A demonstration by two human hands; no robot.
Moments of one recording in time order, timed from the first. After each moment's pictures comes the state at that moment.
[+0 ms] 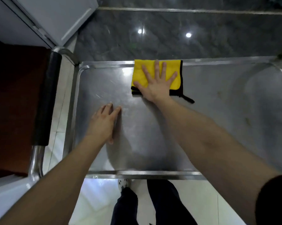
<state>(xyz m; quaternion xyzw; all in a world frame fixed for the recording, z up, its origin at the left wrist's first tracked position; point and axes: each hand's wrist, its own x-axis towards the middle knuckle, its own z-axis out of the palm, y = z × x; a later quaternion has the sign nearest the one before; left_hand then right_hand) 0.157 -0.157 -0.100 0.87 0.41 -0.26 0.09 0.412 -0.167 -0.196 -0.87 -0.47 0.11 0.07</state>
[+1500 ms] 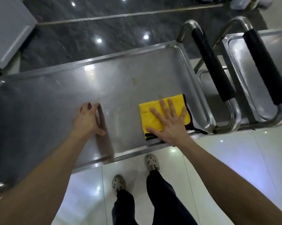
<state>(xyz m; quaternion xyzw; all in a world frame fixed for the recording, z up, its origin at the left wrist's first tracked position) 0.322 -0.300 -0.100 0.86 0.42 -0.22 0.18 0.530 -0.590 -0.198 -0.88 -0.47 0.05 0.04</state>
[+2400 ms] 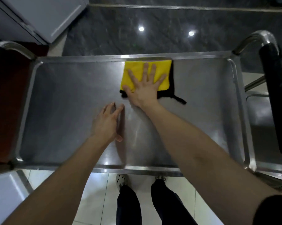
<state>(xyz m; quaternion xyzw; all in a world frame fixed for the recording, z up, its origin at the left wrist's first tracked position) 0.333 -0.299 -0.097 0.85 0.45 -0.23 0.14 0.522 -0.278 -0.193 -0.85 -0.51 0.10 0.05</state>
